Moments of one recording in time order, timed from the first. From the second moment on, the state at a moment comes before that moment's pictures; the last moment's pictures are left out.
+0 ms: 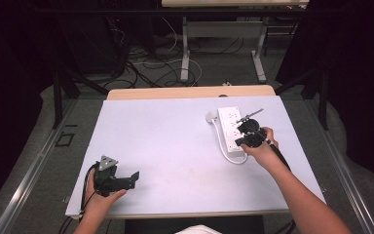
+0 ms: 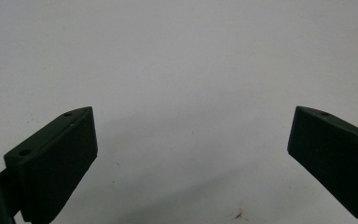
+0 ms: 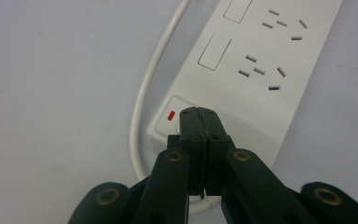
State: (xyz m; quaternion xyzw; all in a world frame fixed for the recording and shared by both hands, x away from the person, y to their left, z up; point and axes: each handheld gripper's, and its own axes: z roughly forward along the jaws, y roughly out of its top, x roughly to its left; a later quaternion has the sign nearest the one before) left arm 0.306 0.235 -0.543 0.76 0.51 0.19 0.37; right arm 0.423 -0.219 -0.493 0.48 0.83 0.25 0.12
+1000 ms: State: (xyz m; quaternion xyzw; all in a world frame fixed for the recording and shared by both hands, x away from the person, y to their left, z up) left arm 0.306 0.236 -0.544 0.75 0.51 0.19 0.37; right arm 0.434 -0.201 -0.510 0.47 0.84 0.22 0.13
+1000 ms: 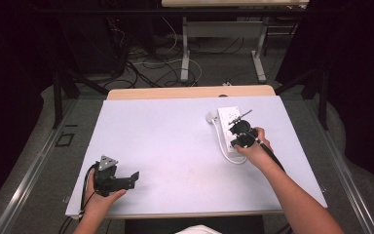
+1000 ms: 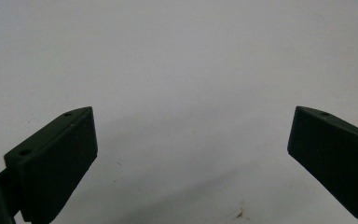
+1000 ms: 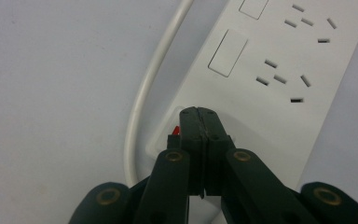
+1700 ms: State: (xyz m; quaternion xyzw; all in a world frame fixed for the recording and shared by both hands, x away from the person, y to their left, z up) left arm 0.306 0.235 -0.543 0.76 0.51 0.18 0.36; right arm 0.433 -0.200 -0.513 0.47 0.85 0.21 0.14
